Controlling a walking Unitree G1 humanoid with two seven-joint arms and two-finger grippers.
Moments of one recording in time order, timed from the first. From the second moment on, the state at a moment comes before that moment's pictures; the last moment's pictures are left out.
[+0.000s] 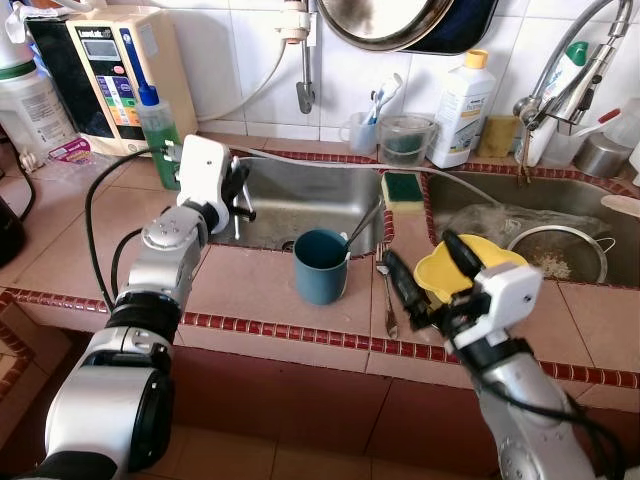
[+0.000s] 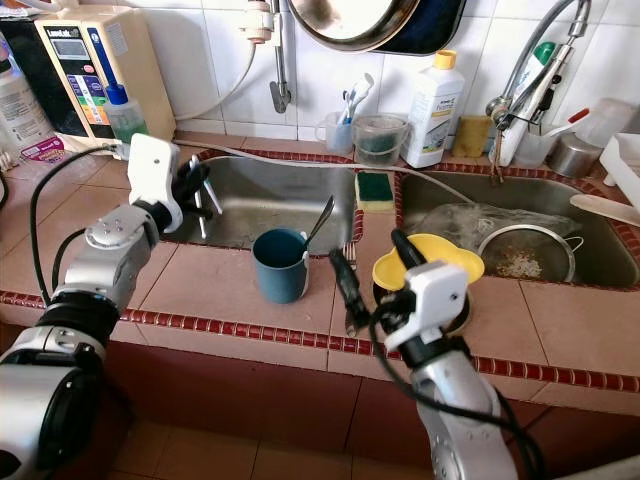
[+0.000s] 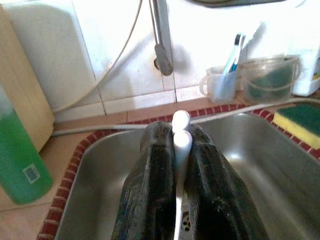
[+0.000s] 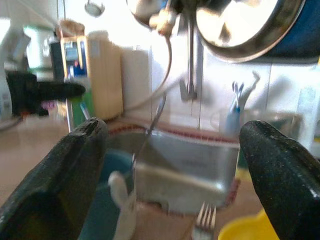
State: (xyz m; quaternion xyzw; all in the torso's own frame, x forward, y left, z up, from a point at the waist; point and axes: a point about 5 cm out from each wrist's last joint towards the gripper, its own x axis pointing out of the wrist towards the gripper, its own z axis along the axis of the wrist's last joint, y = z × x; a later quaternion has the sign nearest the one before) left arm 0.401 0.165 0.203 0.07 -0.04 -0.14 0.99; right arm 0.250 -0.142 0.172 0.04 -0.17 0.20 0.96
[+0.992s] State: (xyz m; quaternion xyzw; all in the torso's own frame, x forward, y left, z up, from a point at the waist) left arm 0.398 0.158 0.211 0.02 -0.08 -0.17 0.98; right arm 0.270 -0.156 0.236 0.04 -0.27 0.14 0.95
